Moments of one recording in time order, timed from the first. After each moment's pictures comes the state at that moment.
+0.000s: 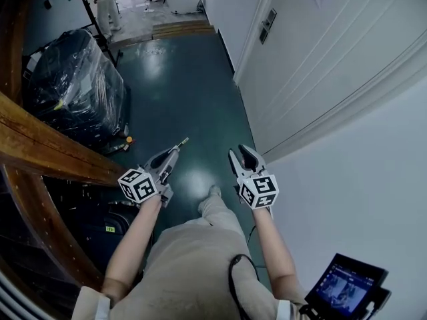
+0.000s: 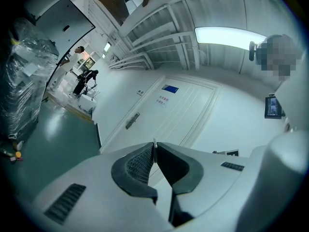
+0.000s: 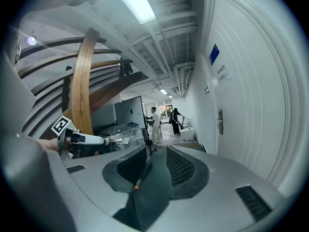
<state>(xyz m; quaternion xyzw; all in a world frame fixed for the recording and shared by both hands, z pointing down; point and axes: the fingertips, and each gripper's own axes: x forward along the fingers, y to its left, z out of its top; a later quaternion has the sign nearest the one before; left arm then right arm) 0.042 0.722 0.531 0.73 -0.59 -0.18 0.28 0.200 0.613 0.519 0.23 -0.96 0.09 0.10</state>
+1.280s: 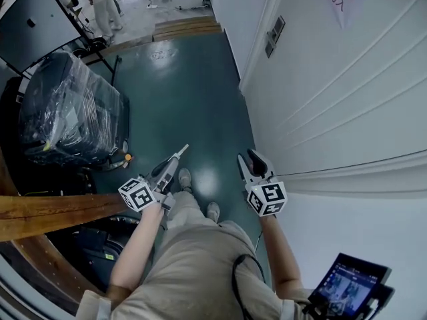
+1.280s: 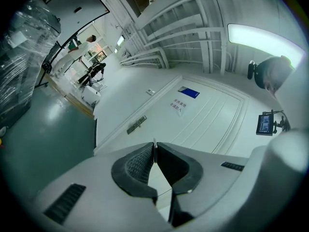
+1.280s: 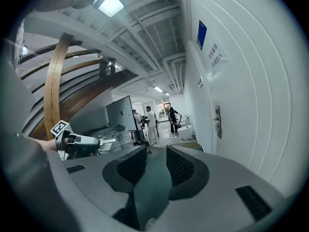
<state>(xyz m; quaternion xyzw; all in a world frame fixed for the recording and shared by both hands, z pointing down) -0.022 0.480 0.535 0.70 -0.59 -0.23 0.33 0.147 0.347 0.527 0.22 -0.96 0.12 0.11</state>
